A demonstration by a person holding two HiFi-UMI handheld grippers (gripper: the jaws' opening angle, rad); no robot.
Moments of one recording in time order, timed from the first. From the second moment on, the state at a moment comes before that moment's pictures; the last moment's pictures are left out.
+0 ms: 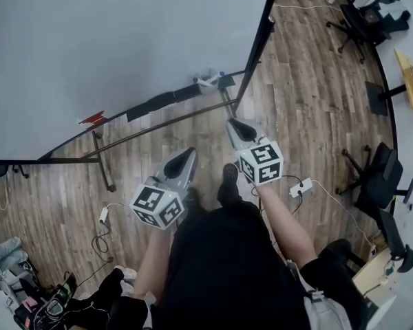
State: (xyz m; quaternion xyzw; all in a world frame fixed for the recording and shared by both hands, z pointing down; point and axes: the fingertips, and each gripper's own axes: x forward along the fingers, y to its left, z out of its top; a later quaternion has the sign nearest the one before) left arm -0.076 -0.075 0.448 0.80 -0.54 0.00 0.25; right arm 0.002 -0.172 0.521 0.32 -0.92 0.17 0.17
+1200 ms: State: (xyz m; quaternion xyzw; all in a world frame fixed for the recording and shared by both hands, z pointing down) left arm -0.124 0.030 0.439 0.87 -0.43 0.00 0.23; right arm -0.037 0.017 0.394 0.35 -0.93 0.12 0.01
